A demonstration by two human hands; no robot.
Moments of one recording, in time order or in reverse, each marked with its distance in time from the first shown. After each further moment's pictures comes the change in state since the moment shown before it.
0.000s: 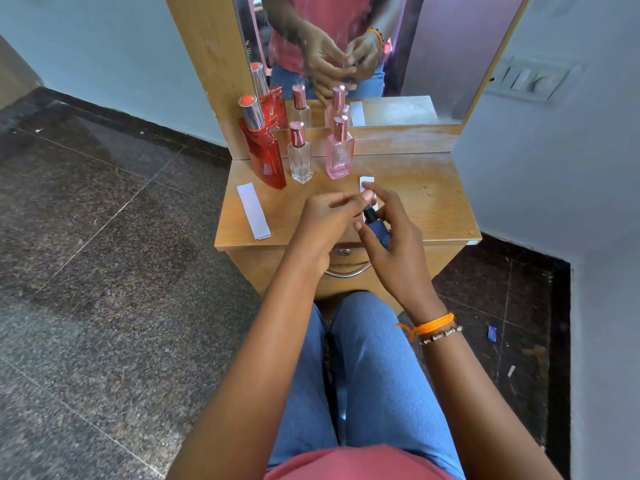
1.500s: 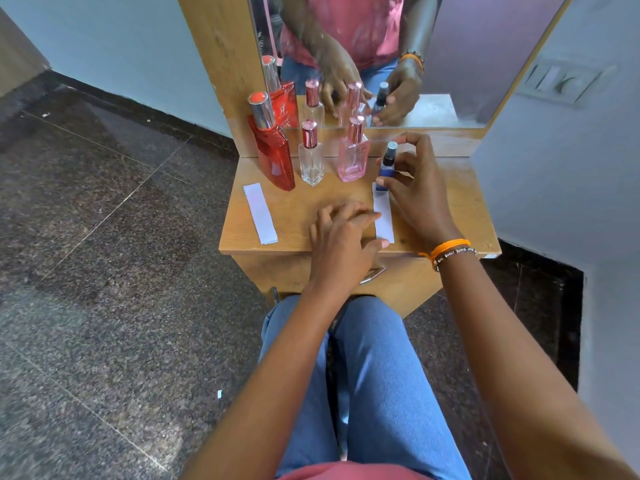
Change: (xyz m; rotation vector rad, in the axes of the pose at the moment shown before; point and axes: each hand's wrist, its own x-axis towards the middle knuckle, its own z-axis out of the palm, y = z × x) left_hand 0.015 -0.046 0.004 0.983 0.156 0.372; right_hand 0.096 0.054 -0.007 -0.030 -0.037 0.103
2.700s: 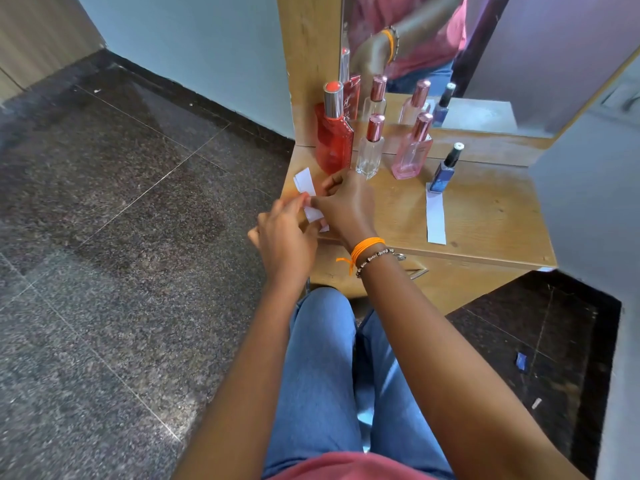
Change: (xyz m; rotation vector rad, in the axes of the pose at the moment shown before) left_hand -0.026 -0.083 -0.070 0.008 0.276 -0.435; right_hand -0.028 -0.084 0.144 -0.067 -0.121 0.347
